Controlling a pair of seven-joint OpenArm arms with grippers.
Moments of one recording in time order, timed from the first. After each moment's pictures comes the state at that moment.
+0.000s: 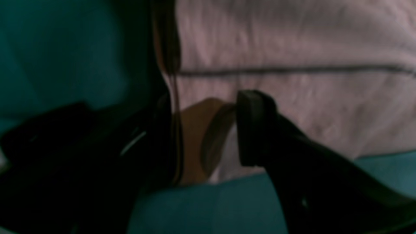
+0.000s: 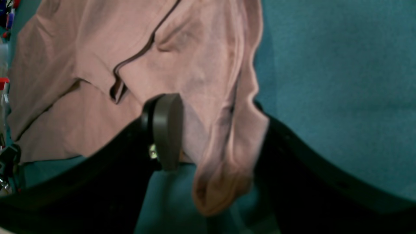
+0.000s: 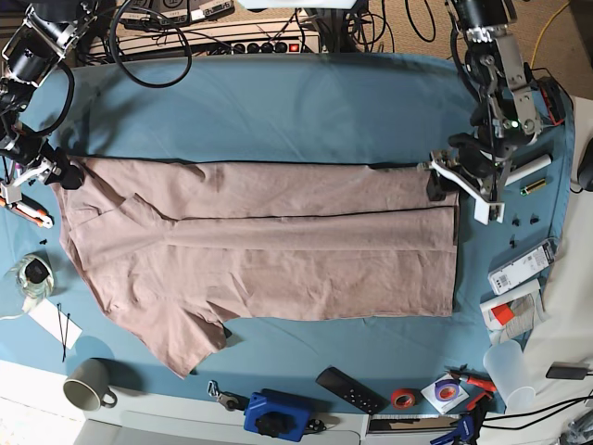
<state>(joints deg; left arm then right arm) 7.4 -3.4 -18.2 91.3 -26.4 -17.4 48.1 7.0 35.3 43.9 49.7 53.7 40.2 -71.0</state>
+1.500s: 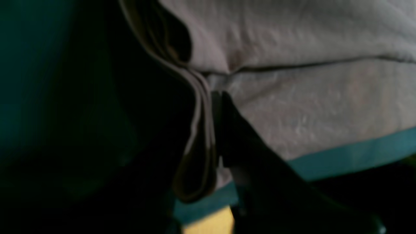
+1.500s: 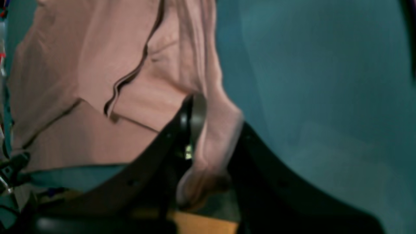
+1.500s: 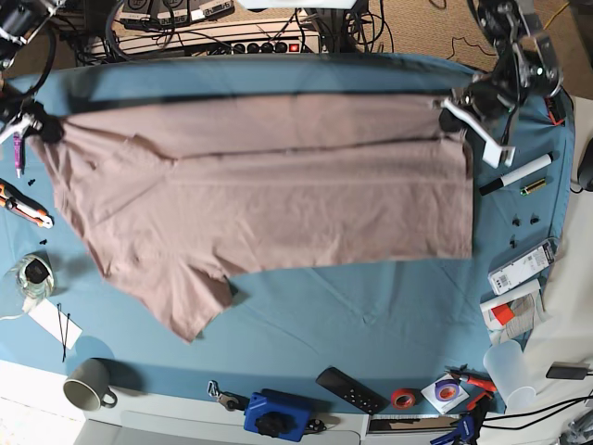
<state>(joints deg) 22.2 -2.9 -26.6 107.9 -35.5 -20.0 69.0 -10.3 37.4 51.8 60.7 67.9 40.0 -80.2</state>
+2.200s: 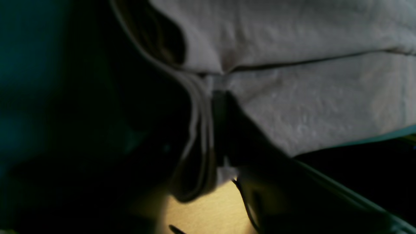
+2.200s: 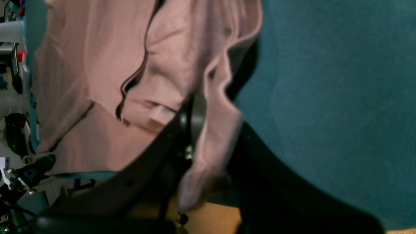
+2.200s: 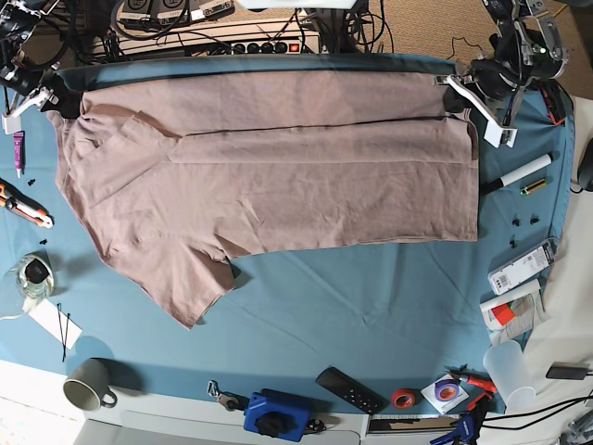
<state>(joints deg) 26.4 -2.9 -27.5 110.6 -36.4 -24.1 69.0 -16.5 32.5 52.0 61.2 73.1 40.0 -79.0</state>
